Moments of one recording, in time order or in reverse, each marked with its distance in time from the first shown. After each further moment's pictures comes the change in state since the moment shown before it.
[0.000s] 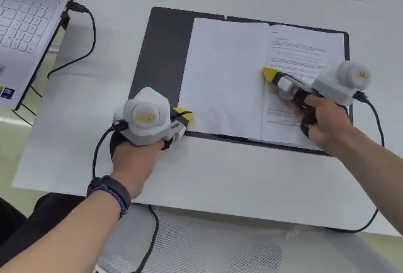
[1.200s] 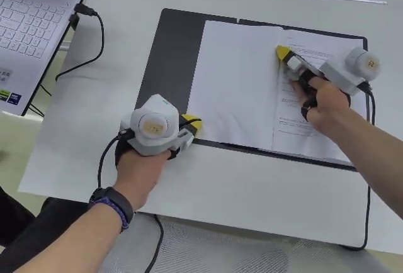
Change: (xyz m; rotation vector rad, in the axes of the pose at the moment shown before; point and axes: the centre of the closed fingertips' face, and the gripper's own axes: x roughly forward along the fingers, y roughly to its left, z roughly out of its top) left arm 0.002 0.006 -0.005 0.023 0.015 -0.015; right arm 0.050 -0.035 0.052 0.078 -0.157 -0.087
